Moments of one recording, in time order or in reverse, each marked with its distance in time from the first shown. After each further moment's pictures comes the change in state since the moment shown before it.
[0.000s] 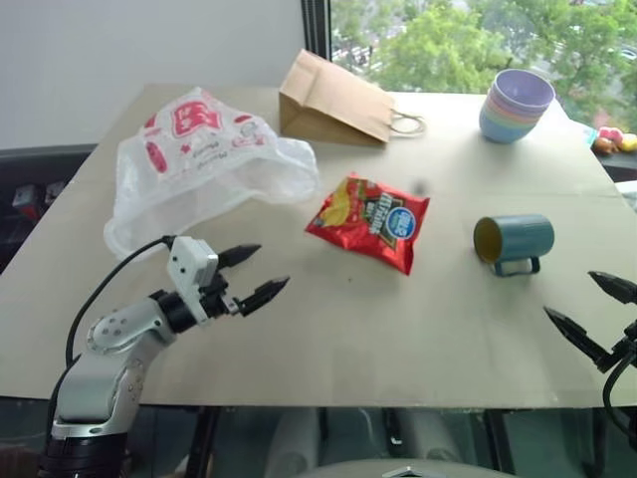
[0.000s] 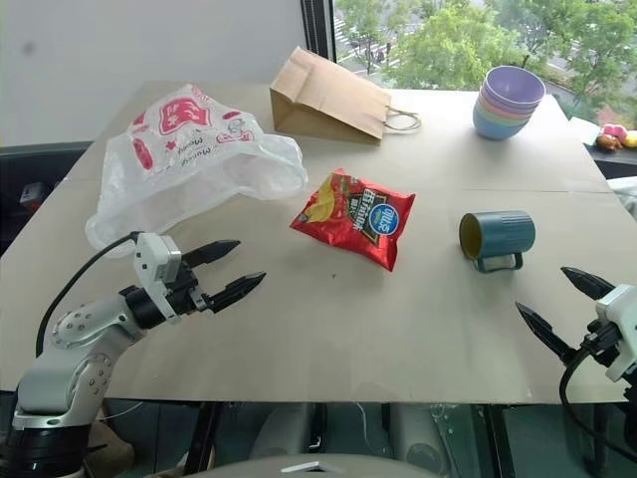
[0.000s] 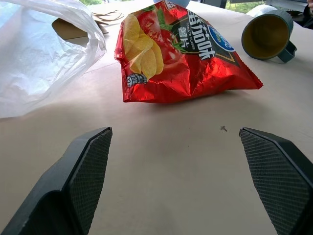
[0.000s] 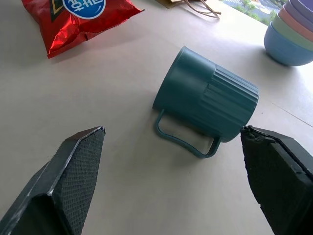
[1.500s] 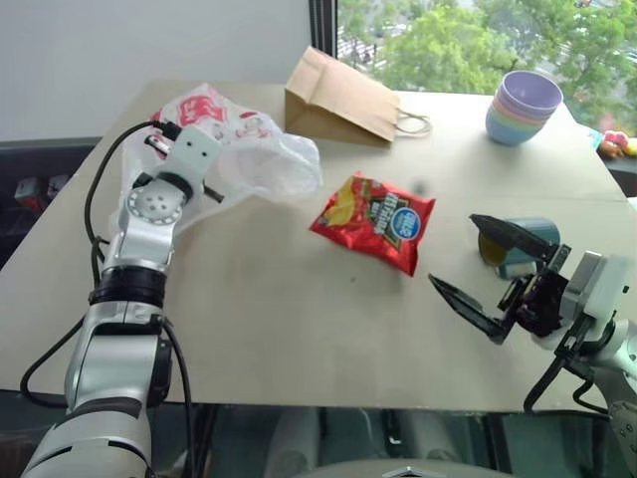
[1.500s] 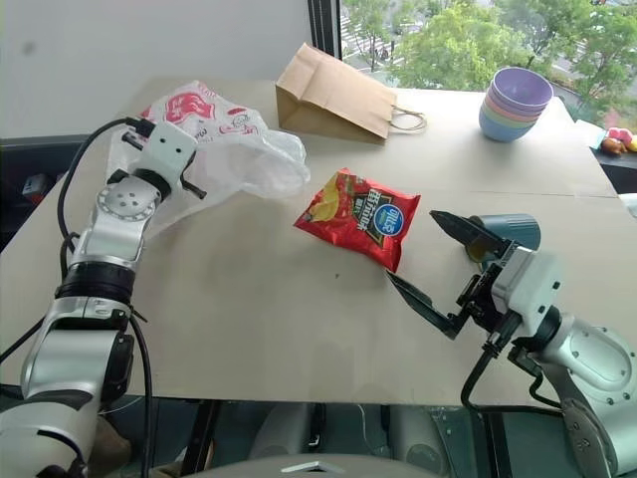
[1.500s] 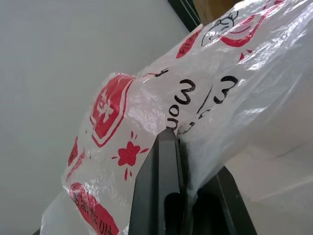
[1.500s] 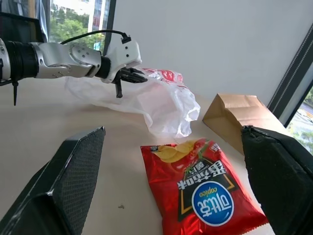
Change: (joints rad) left arm -0.860 0.033 -0.236 0.977 0.687 -0.360 0.537; right arm -0.318 0.100 0.417 -0.408 0.083 0.097 -0.170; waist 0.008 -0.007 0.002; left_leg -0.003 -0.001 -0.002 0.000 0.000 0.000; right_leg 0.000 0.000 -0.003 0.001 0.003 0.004
